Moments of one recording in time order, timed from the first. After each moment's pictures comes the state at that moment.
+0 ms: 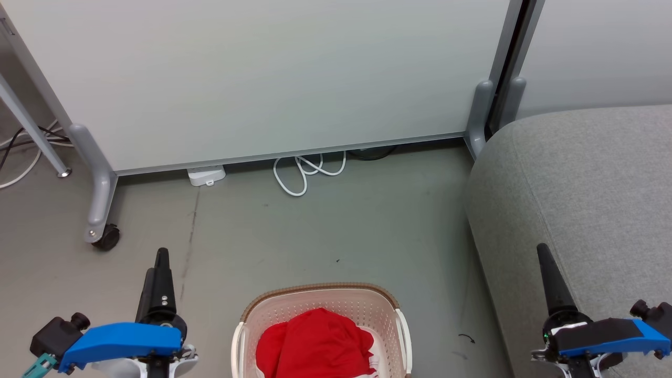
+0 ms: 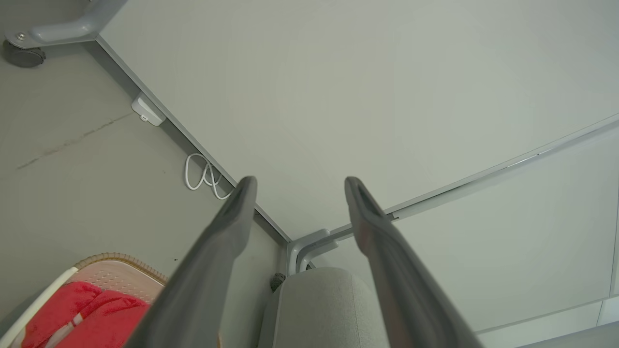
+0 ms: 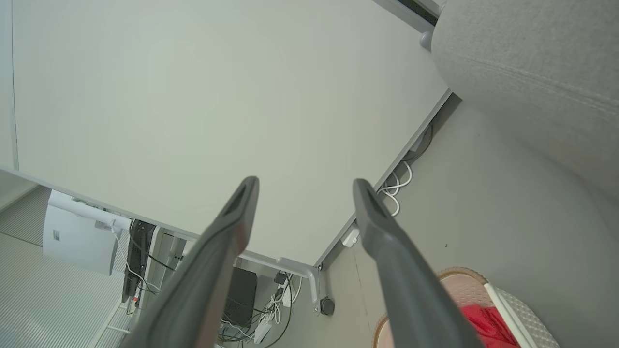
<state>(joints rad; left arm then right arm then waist) -0.05 0.04 0.04 0.21 -1.12 -0.09 -0.02 -0.05 -0.04 -0.05 0.23 1.16 0.13 -0.02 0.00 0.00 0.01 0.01</state>
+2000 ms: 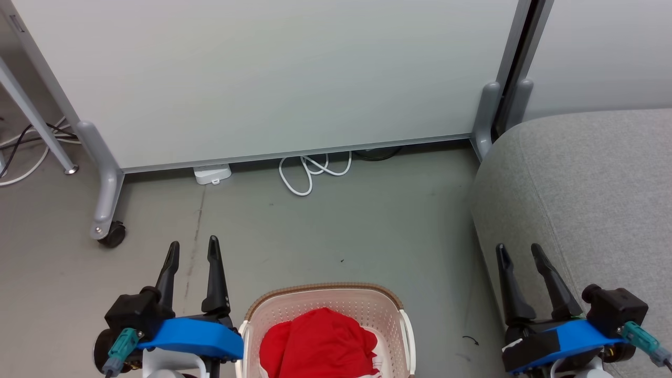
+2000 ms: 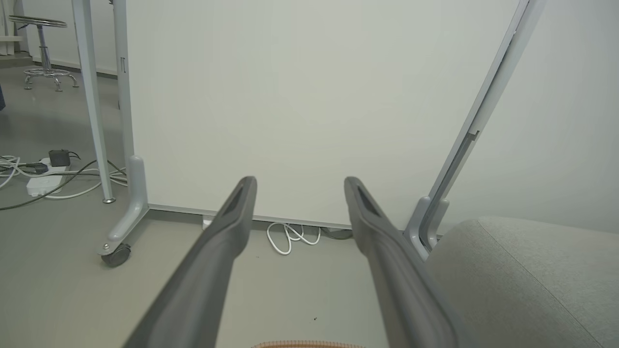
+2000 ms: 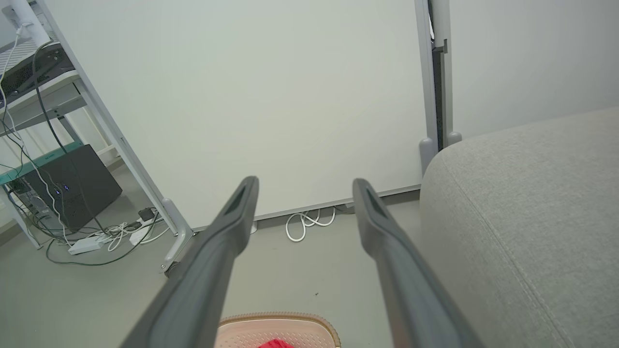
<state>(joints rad) -0.07 0.05 -0.11 0.22 -0.32 -0.01 -0.19 -0.06 -0.04 0.03 0.21 0.34 0.13 -0.19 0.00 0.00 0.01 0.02</state>
